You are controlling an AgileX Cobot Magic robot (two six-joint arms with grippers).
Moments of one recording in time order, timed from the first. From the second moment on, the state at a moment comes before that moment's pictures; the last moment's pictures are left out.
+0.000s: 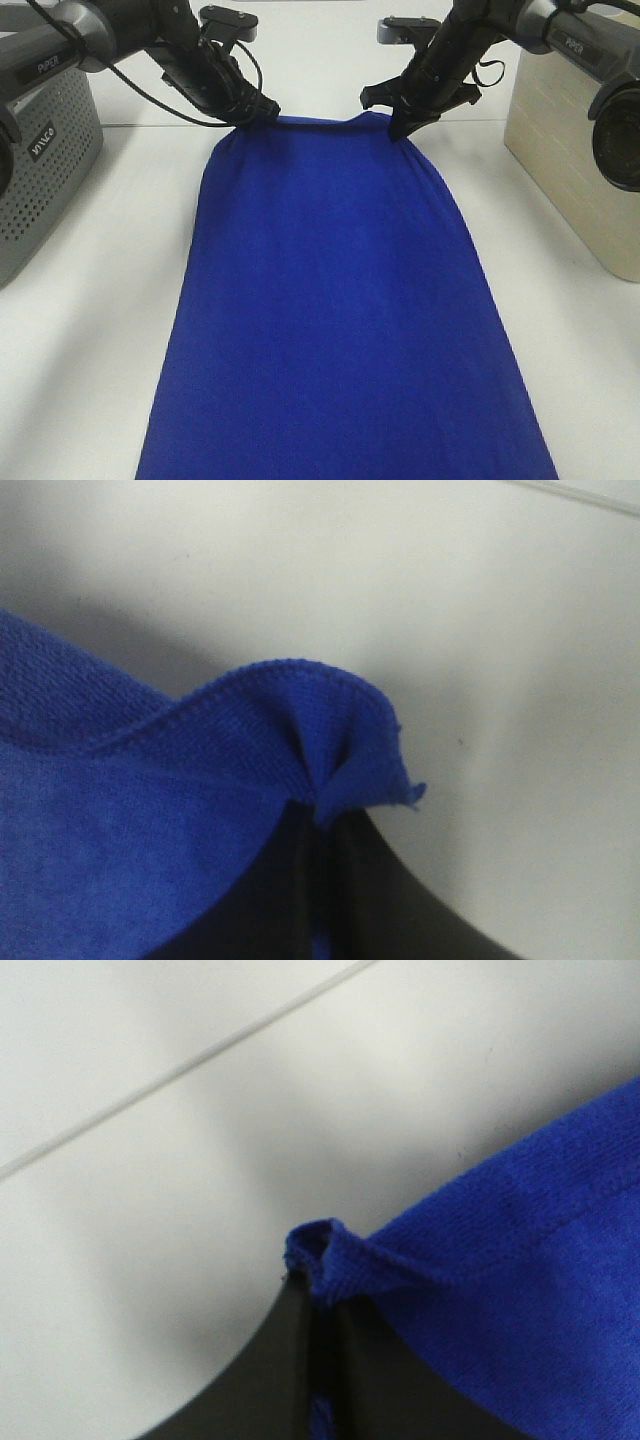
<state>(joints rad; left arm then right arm) -0.30 2.65 -2.46 -0.15 0.81 0.25 0.21 2.65 -2.49 0.26 1.02 -0.17</state>
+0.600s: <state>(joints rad) -0.30 2.68 -2.46 -0.13 0.50 0.30 0.21 2.65 -2.49 0.23 0.75 -0.24</state>
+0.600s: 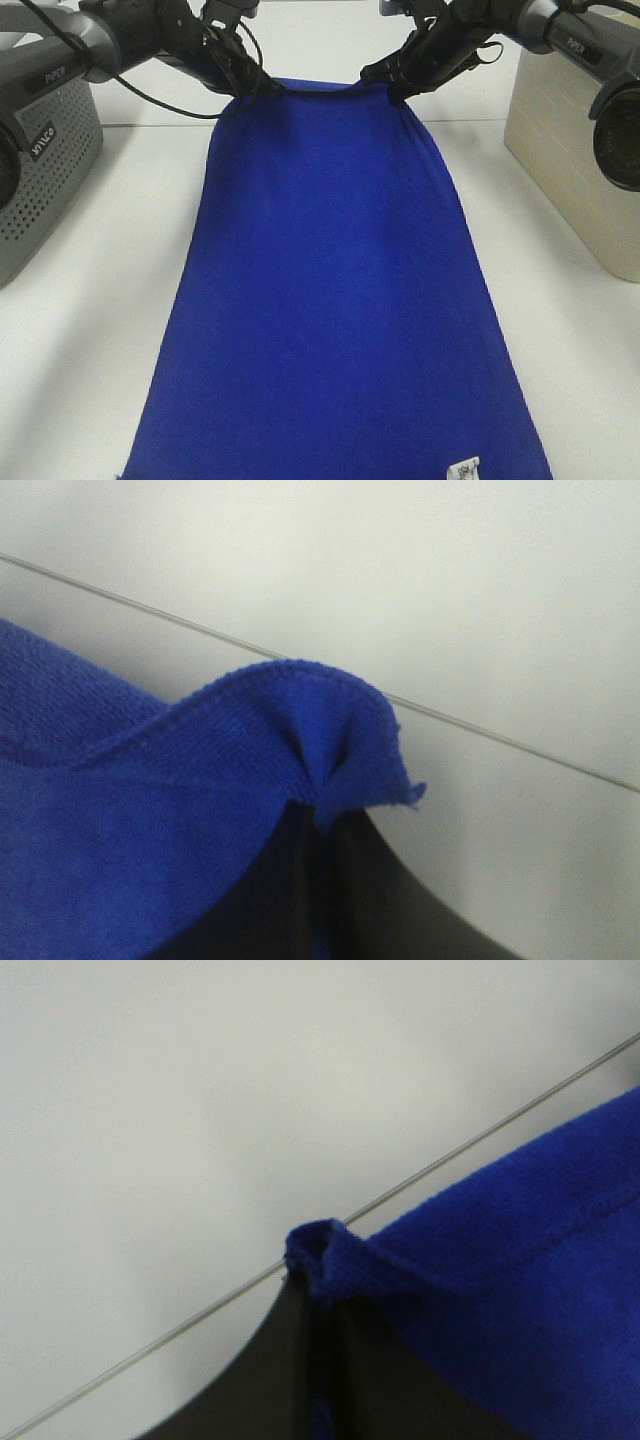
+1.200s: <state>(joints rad) -0.30 2.75 -2.46 -0.10 0.40 0.31 0.21 2.70 -2.49 0.27 0.62 -0.33</state>
